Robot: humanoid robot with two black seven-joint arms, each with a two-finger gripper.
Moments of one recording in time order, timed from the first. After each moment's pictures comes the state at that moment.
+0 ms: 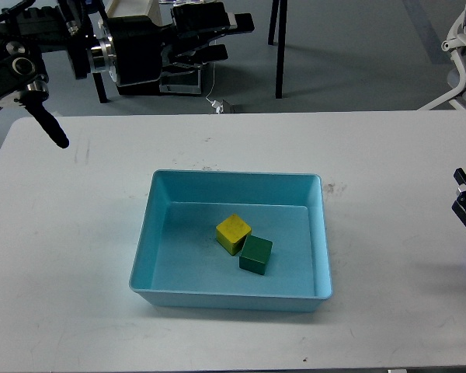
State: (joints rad) left arm -1.21 0.56 -0.45 -1.11 0.71 -0.49 -0.20; right arm -0.10 -0.15 1.83 1.50 0.22 0.23 -0.49
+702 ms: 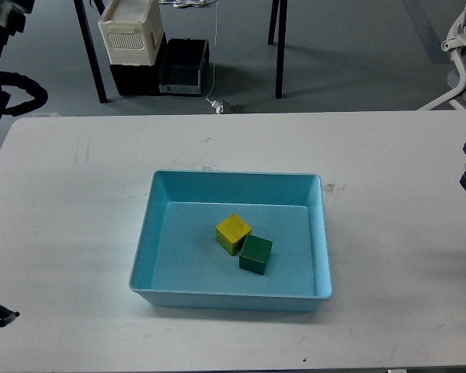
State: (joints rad) left arm -0.77 0.35 -1.30 -1.01 0.08 -0.49 -0.20; right arm -0.02 -0.14 1.87 1.49 0.18 0.22 -0.49
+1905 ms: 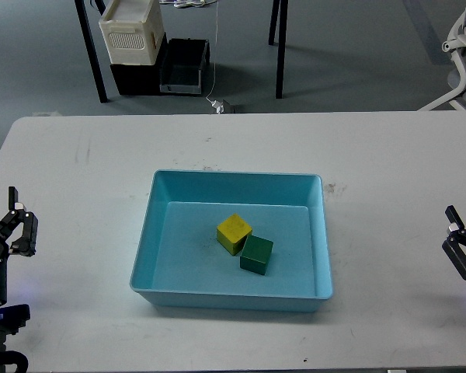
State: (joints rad) left arm 0.47 -0.04 -1.63 -1.65 -0.16 -0.49 -0.10; right arm -0.36 -0.01 1.86 1.67 0.18 0.35 -0.49
